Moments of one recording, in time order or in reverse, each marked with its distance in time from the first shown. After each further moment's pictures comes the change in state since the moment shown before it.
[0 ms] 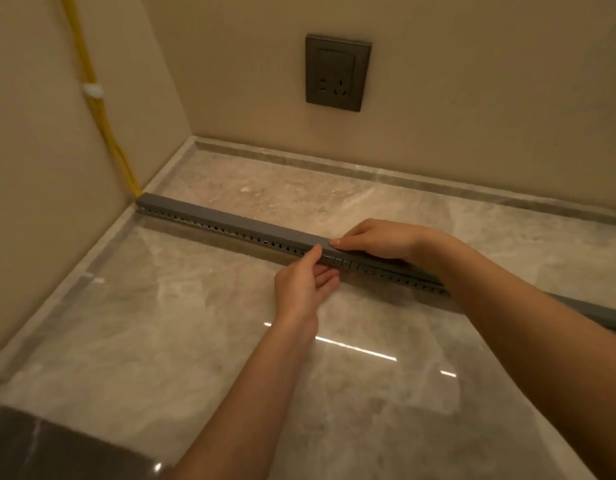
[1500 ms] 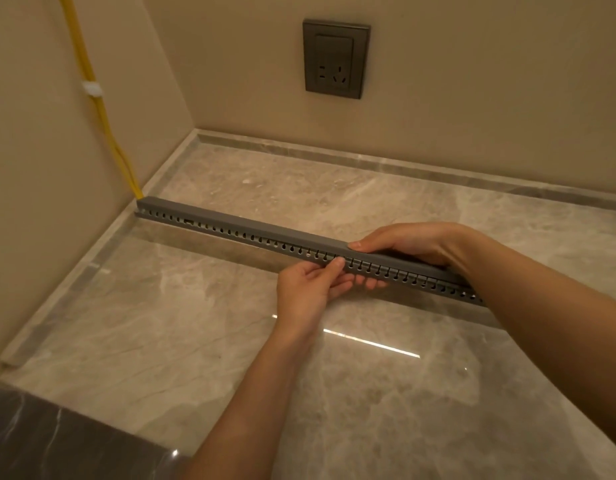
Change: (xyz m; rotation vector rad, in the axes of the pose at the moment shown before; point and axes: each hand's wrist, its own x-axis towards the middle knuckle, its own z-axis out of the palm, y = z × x) left_hand -0.013 -0.019 -0.013 0.196 -0.181 0.213; right_hand -0.008 0.034 -0.006 0.502 -0.424 -0.003
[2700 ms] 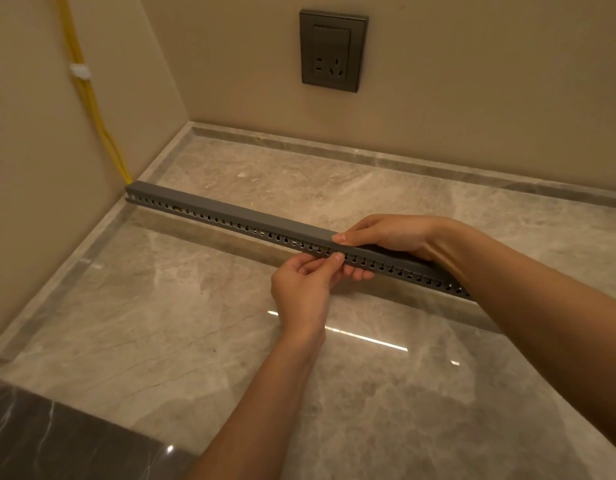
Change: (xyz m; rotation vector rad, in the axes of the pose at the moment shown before) left_hand -0.011 -0.001 0.014 -0.060 0.222 0.088; right_hand 0.005 -0.010 0.014 -0.078 0.077 -0.070
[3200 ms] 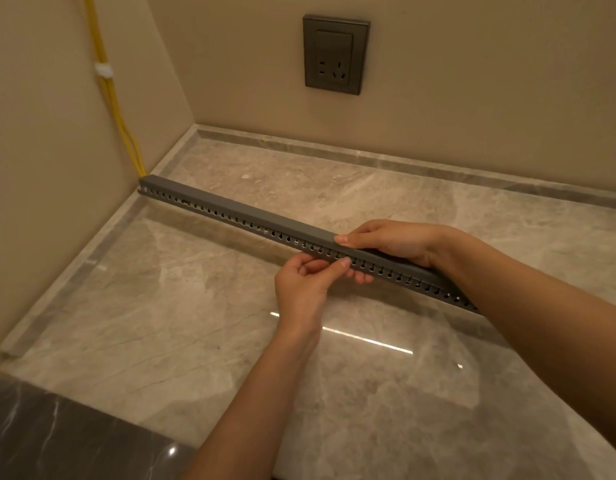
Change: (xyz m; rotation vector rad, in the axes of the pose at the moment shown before) left_hand 0.000 0.001 -0.008 0.036 -0.085 -0.001; right_hand -0.001 0.007 0.008 0.032 0.014 -0.067
